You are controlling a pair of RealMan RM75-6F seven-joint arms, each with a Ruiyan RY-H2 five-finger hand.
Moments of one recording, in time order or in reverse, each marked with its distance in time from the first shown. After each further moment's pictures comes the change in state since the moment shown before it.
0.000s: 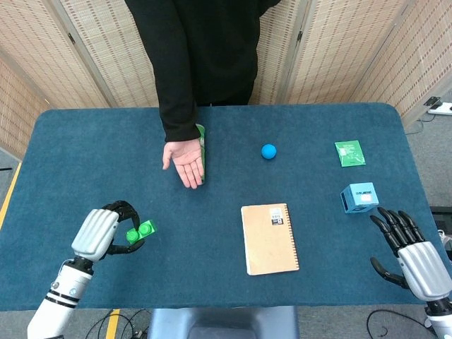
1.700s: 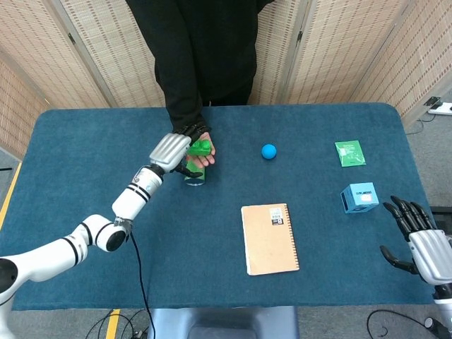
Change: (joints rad) left arm -0.658 -0.412 -0.155 1.041 -0.089 -0.502 -0.478; right arm 0.039 0.037 0.036 -0.002 0.132 -0.114 0.090
